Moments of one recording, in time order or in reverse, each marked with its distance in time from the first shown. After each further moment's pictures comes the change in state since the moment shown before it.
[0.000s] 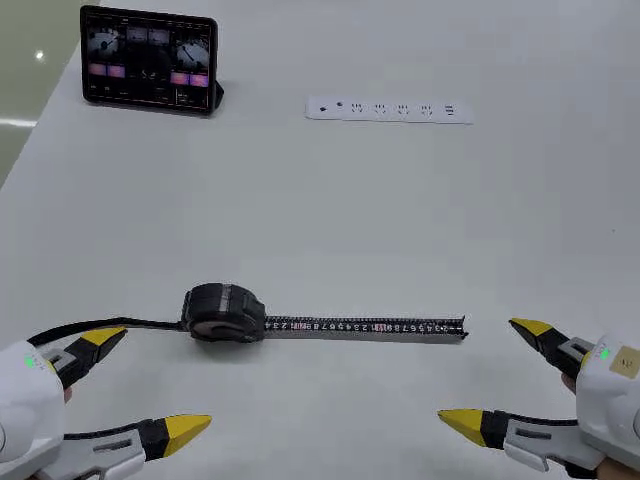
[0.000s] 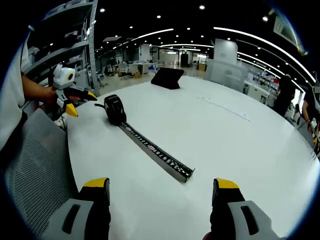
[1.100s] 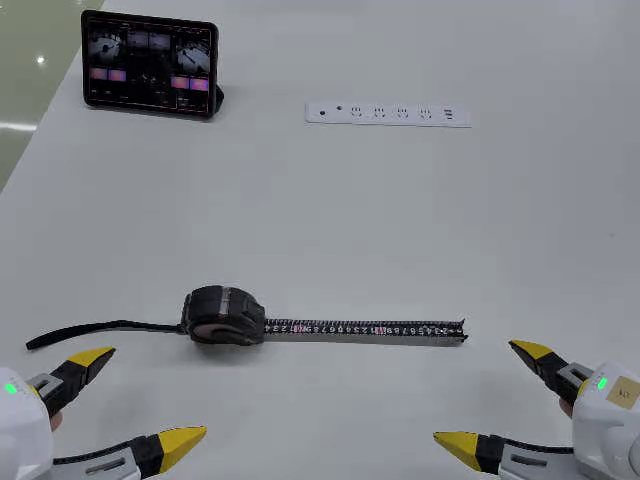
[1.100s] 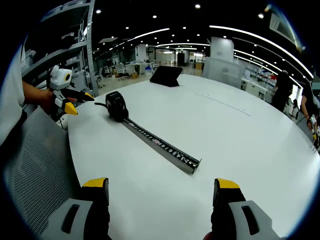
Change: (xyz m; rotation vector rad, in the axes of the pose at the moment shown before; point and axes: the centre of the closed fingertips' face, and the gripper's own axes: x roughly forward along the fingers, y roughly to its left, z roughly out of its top) left arm -0.008 -0.001 -0.008 -0.062 -0.016 0.045; right arm 0.000 0.011 -0.013 0.029 0.006 -0.008
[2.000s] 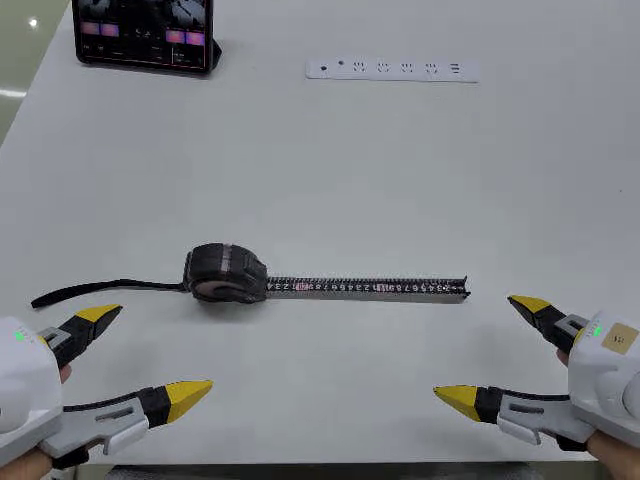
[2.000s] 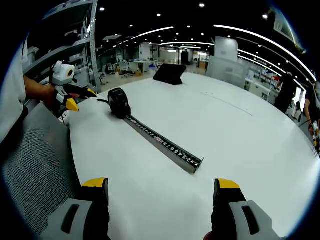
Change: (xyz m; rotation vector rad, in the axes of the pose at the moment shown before) left arm 0.001 -0.002 0.000 0.013 0.014 -0.012; right arm 0.003 0.001 -0.004 -0.025 0.016 0.023
